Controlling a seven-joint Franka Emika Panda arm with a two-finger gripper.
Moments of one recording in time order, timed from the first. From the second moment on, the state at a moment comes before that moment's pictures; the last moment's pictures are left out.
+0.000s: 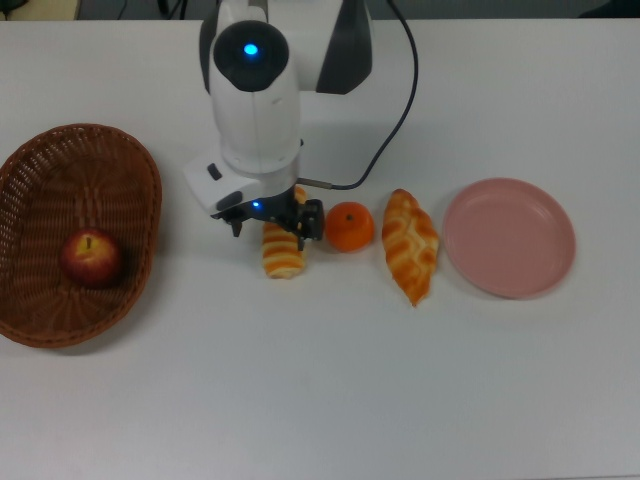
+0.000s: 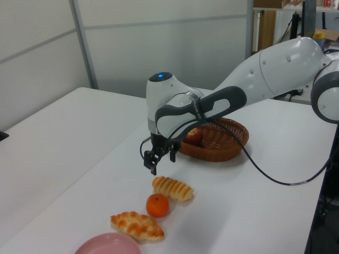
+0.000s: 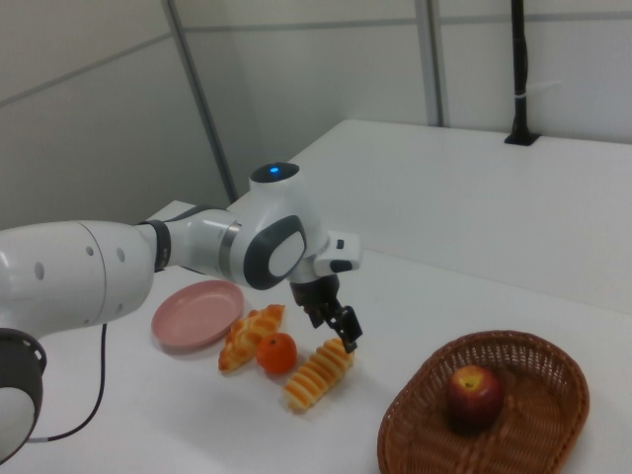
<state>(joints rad) 0.03 0.42 0.07 -1.67 -0.06 2.18 0.29</state>
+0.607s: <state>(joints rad) 0.20 0.42 0.06 -1.68 -0.06 2.09 0.40</state>
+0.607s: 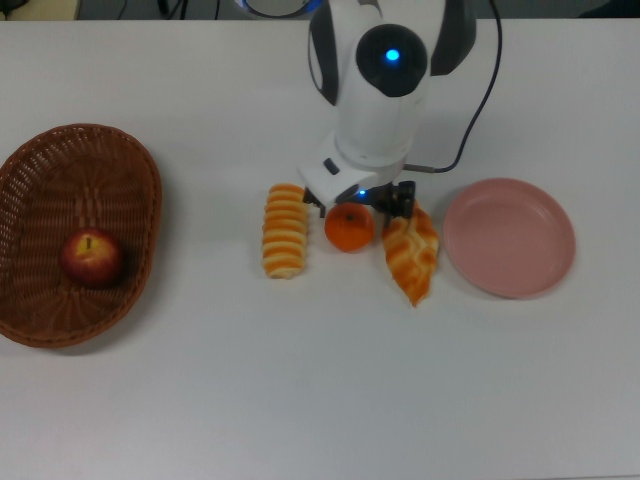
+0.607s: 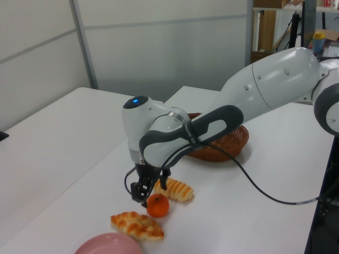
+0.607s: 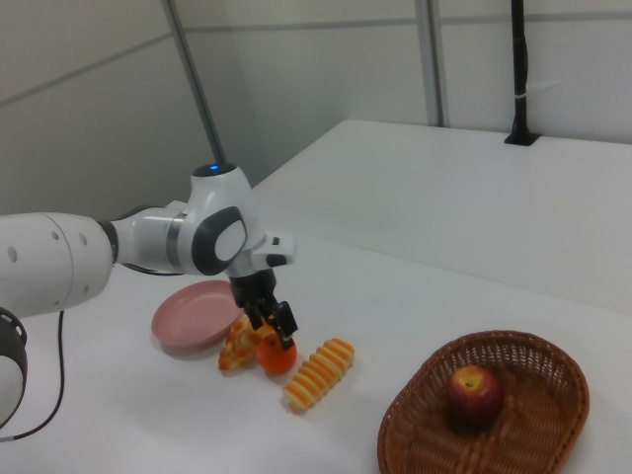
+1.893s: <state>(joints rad) 0.07 0.41 0.05 -1.70 -0.14 2.07 0.38</state>
